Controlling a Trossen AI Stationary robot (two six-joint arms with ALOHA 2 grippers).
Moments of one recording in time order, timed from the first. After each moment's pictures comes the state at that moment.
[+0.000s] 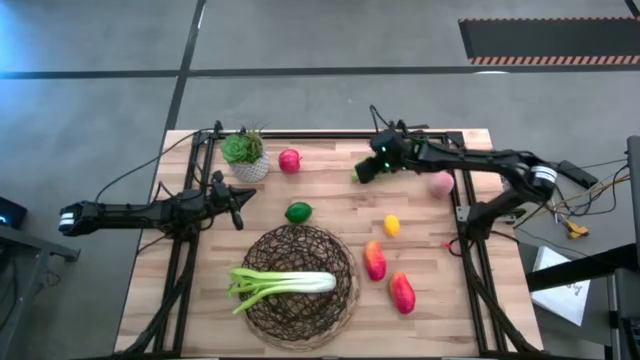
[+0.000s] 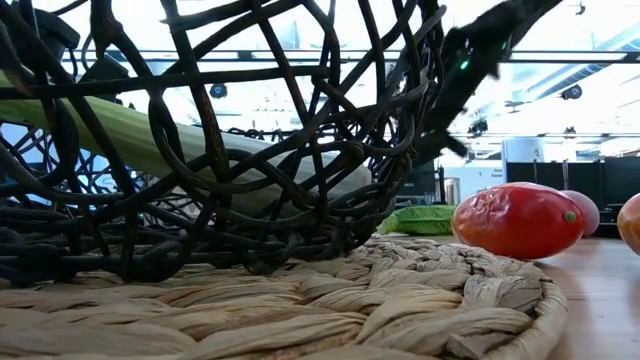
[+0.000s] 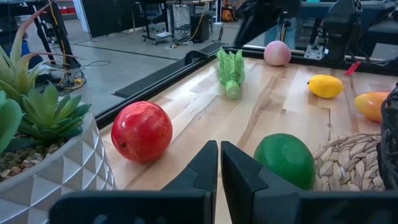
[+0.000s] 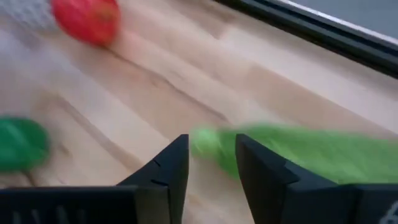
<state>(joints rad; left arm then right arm) 0.09 0.31 0.00 0.07 -0.41 -0.07 -0.48 1.50 0.94 -0.26 0.05 0.47</state>
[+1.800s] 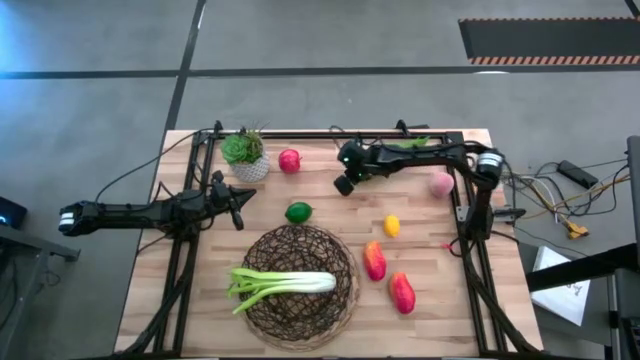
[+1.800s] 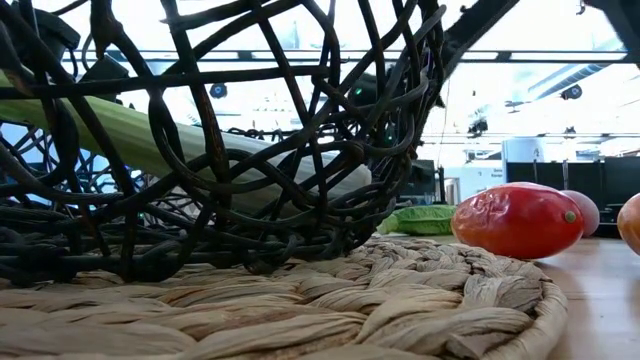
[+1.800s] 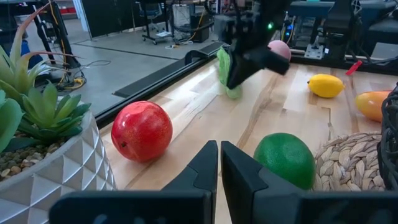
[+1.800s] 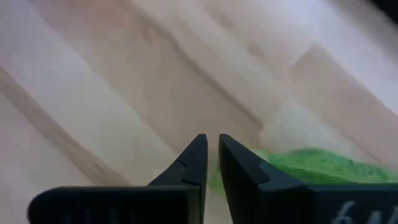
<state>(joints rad) 0.09 0.32 0.00 0.07 -0.41 -0.07 -0.40 1.90 1.24 -0.48 0.15 0.33</state>
